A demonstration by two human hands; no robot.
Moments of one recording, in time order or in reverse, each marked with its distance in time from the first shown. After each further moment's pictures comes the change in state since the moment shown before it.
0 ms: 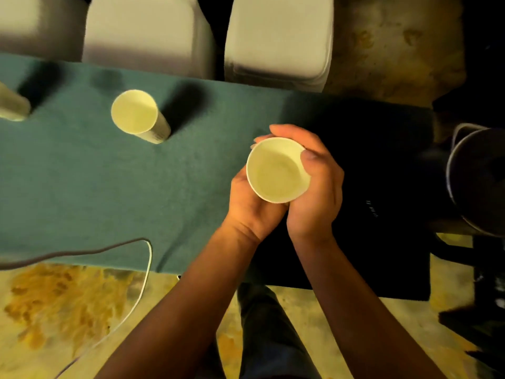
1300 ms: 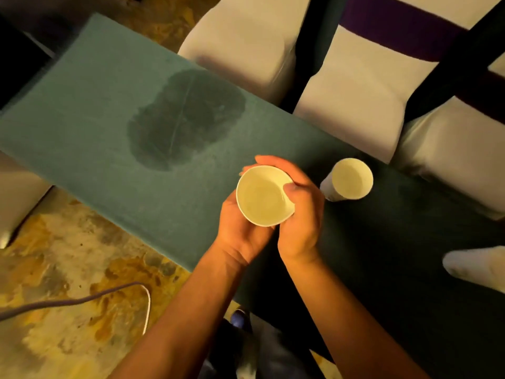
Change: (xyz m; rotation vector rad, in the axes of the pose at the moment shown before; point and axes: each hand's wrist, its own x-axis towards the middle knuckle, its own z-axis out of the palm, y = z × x) left_hand -0.250 0.534 -0.142 -0.165 0.059 0.401; right_hand -0.088 0.148 0.577 -0.044 -0.457 0.042
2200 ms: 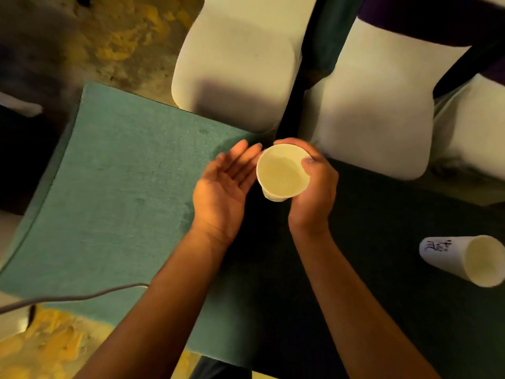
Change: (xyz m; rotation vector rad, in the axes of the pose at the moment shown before) left_hand 0.132 0.292 0.028 0.408 0.089 0.164; right_hand 0.193 0.068 0.190 -0.008 0.331 0.046
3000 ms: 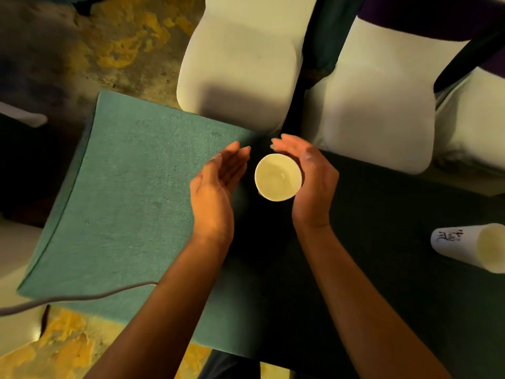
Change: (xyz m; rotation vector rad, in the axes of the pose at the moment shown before) left_hand -0.013 0.020 -0.014 0.288 0.119 0.292; right_hand -0.001 0.024 0.015 -0.093 0.023 -0.142
